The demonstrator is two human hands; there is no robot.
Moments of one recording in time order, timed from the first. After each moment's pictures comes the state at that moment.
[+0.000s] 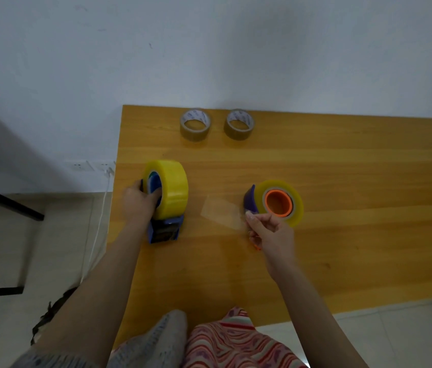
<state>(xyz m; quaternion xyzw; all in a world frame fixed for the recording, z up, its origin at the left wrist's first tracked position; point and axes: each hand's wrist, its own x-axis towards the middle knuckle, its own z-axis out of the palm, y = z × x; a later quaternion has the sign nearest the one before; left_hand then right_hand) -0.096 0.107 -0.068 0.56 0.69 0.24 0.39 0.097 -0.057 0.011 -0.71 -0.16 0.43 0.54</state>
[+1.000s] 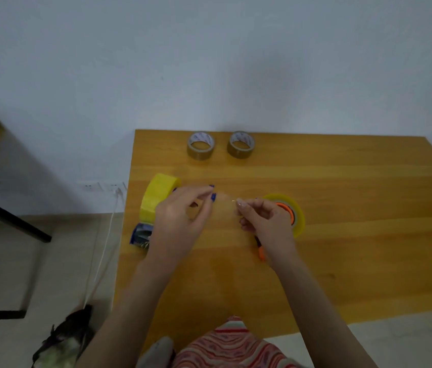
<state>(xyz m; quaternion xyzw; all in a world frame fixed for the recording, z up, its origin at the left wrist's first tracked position) -0.078 0.022 0.056 0.77 0.38 0.47 0.20 0.072 -0.037 0.064 -0.66 -0.27 0.43 0.55</state>
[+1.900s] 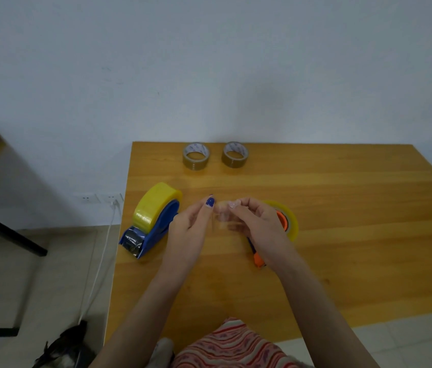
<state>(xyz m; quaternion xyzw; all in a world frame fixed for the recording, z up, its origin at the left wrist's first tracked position) -0.056 0.000 0.063 0.56 0.43 0.39 0.59 0.074 -0.038 0.082 -0.62 -0.31 0.51 0.52</state>
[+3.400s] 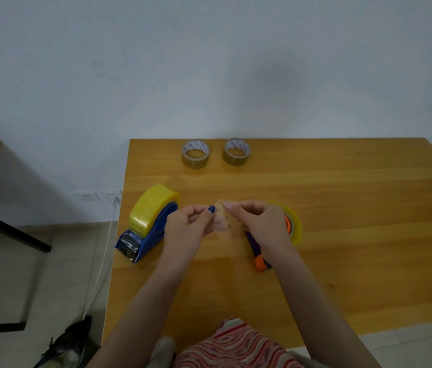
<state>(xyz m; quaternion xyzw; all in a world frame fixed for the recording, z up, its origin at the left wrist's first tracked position) -0.040 0.024 0.057 0.48 0.49 0.36 0.63 0.091 -0.014 0.070 -0.71 -0.28 0.42 0.48</state>
